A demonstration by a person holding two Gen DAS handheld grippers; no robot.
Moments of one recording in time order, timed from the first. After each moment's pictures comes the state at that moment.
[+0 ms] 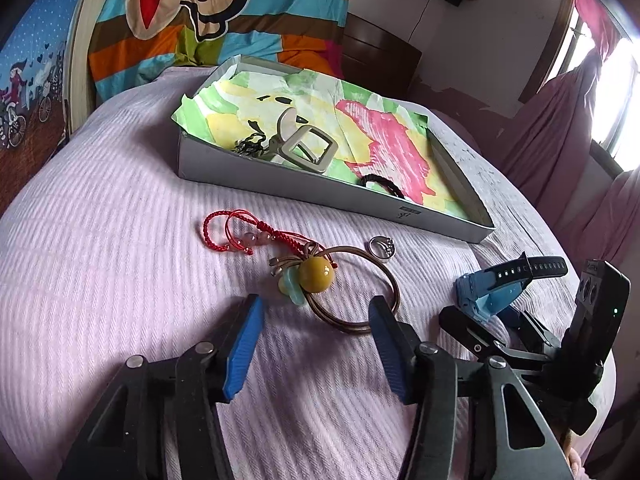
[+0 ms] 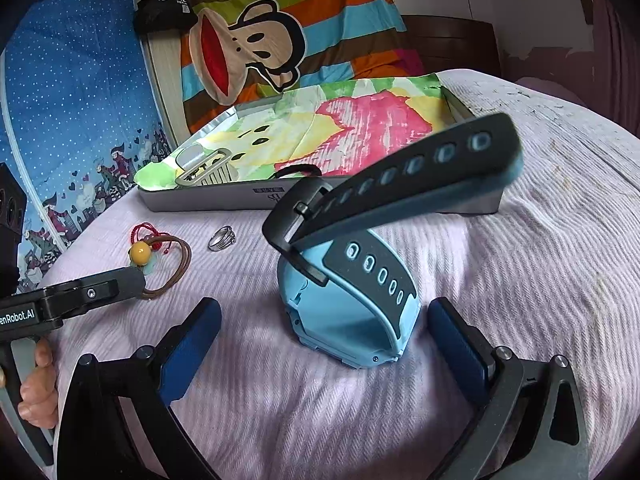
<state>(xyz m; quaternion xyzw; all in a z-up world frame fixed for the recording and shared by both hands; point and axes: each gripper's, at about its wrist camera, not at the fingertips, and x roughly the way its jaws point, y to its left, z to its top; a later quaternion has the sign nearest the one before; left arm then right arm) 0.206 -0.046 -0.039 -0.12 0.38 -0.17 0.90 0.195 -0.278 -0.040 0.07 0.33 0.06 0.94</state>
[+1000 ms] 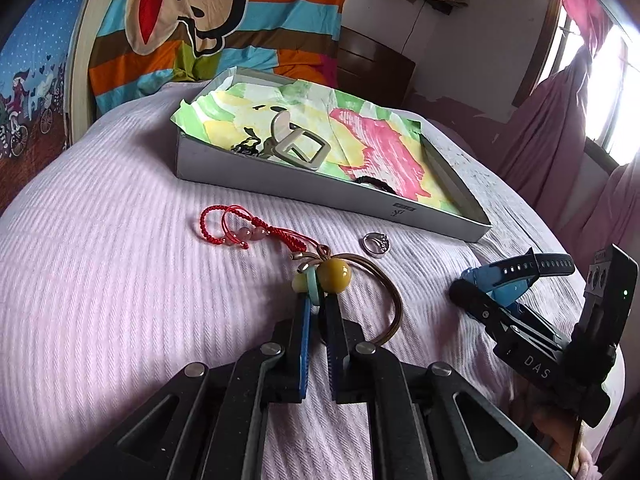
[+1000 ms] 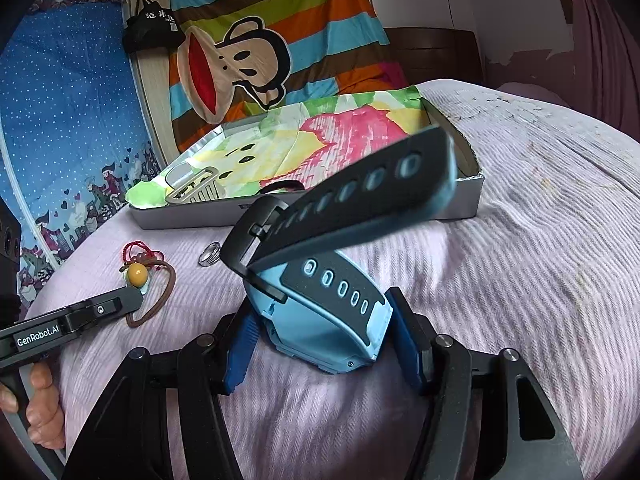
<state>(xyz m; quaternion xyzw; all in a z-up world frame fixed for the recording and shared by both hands) 0.192 -0.053 -0.044 -0.11 0.35 -0.17 0.91 0.186 -0.289 -0.041 0.09 0.30 0.04 0.95</state>
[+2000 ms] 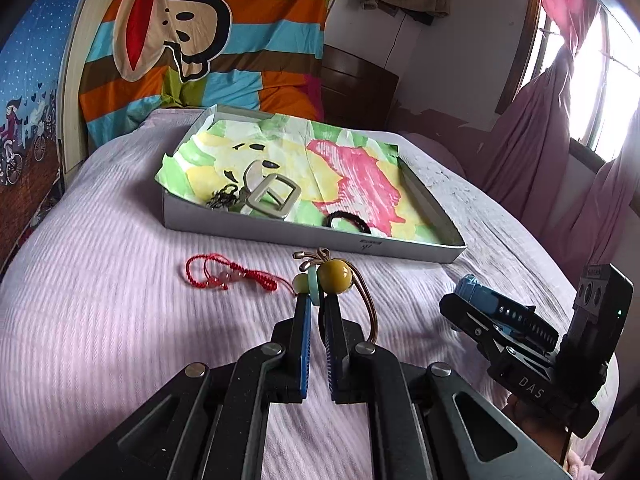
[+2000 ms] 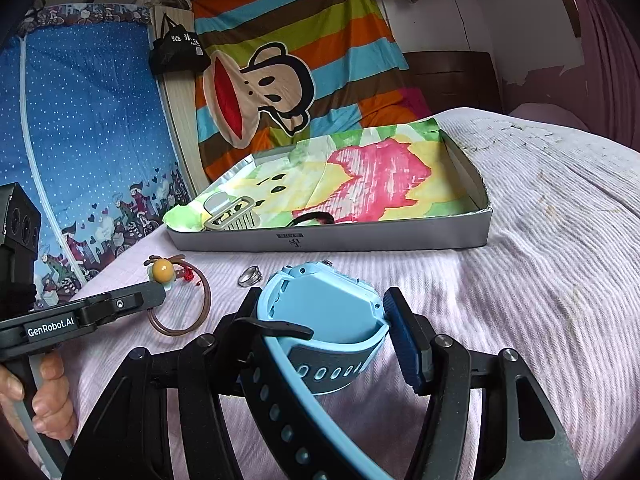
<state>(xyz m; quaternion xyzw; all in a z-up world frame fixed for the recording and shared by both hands) 0.188 -0.056 -0.008 -0.10 0.32 -0.19 0.92 0.166 -0.293 -0.023 0.10 0.24 0.08 0.96</state>
